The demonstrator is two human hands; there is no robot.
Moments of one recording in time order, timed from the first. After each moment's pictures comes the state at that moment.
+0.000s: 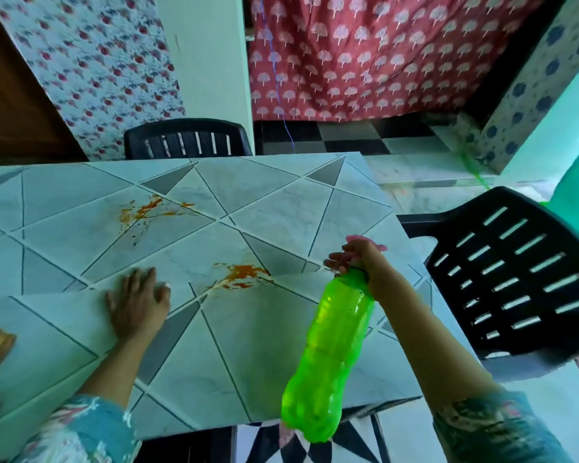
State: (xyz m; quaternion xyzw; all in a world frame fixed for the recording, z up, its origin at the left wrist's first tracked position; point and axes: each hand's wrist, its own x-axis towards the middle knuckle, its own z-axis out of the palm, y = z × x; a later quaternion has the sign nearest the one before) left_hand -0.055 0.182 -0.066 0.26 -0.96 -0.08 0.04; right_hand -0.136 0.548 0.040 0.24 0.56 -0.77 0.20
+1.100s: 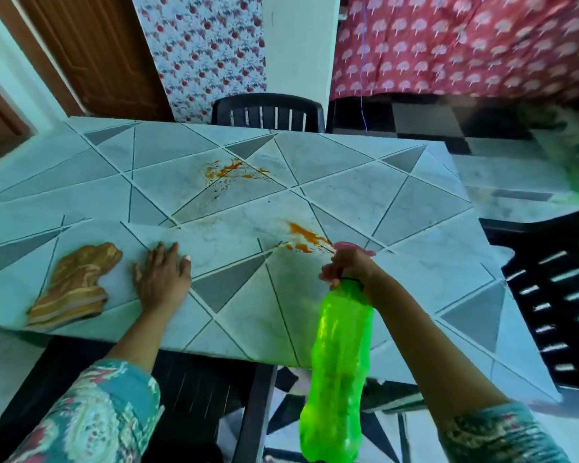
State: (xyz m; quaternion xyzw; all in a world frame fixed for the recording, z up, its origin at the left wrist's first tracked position) left_hand 0.038 0.141 -0.059 0.35 -0.93 -0.11 0.09; right_hand -0.076 0.450 0.013 0.14 0.60 -0.71 0.33
